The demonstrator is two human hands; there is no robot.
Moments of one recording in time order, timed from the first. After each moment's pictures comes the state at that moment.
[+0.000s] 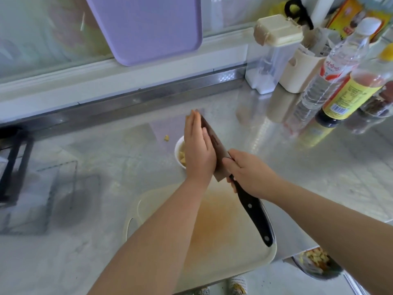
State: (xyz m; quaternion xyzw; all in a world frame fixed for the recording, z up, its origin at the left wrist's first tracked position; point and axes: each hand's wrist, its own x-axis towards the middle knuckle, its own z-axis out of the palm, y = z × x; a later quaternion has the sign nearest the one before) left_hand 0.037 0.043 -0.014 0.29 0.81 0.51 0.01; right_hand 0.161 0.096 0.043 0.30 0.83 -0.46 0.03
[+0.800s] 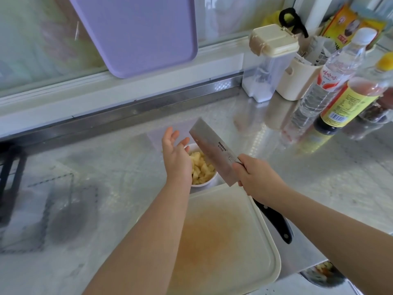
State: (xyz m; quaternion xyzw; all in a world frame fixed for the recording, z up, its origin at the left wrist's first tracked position) left_hand 0.000 0.040 0.006 0.00 0.68 0.71 0.20; right_hand 0.157 0.122 0.028 0.39 0.82 -0.41 0.01
